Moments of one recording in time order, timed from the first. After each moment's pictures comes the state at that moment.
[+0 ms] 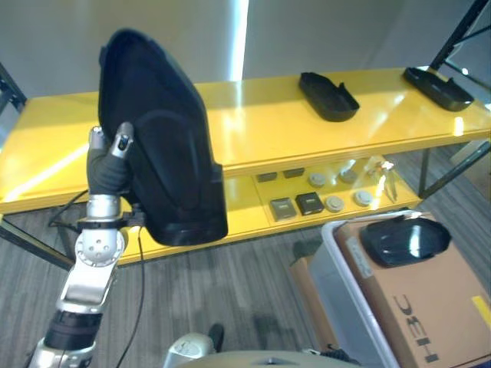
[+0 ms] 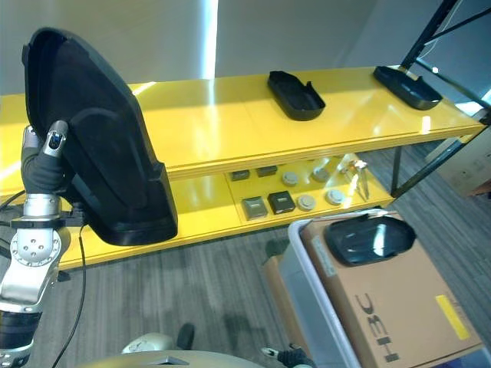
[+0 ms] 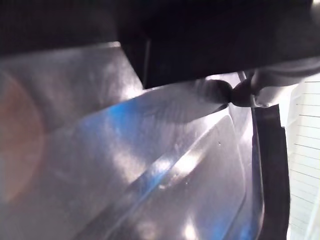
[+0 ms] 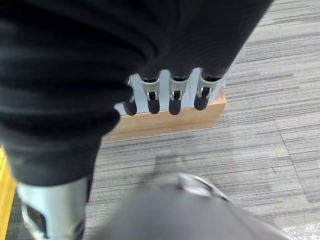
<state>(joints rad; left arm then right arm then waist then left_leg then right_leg) -0.13 0.50 -0.01 -0.31 -0.09 -0.29 0.30 -0.01 -0.20 0.14 1.31 0.07 -0.07 -0.18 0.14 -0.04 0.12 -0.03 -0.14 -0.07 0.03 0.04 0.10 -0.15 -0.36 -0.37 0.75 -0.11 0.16</state>
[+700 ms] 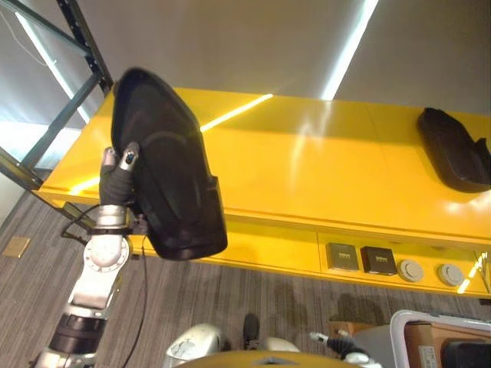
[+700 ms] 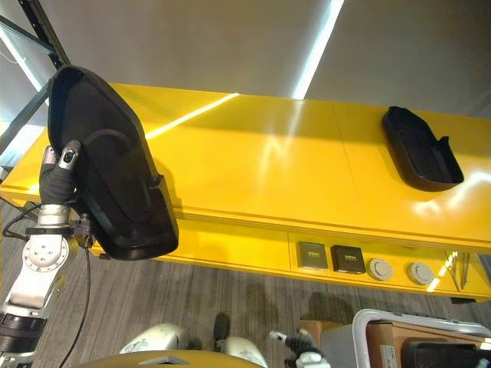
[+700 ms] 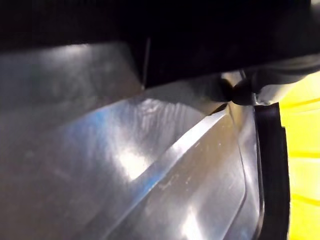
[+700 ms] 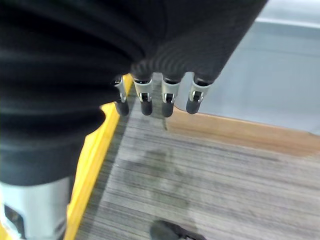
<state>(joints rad) -0.09 0.48 -0.05 -0.18 -0.18 -0.28 0.28 -0.08 -0.26 0.15 1.30 0.11 -0.09 -0.20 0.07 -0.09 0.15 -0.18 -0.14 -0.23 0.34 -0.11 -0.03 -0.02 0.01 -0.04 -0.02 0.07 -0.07</state>
